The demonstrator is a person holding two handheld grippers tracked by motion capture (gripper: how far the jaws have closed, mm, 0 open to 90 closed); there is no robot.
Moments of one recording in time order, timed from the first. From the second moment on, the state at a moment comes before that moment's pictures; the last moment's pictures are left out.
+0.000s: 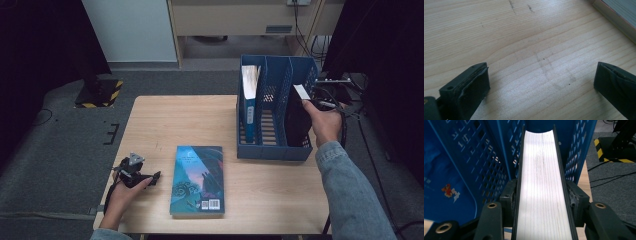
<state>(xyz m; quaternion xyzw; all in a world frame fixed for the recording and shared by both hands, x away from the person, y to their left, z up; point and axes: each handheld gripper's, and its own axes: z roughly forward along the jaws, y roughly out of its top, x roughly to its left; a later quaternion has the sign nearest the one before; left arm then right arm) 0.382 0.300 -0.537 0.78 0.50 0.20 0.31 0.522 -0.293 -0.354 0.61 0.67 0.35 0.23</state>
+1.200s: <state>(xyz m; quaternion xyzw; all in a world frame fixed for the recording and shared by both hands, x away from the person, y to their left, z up) 0.381 0.299 -0.537 0.78 0.50 0.20 0.32 0.510 -0.278 -0.356 0.61 0.67 0.34 0.25</state>
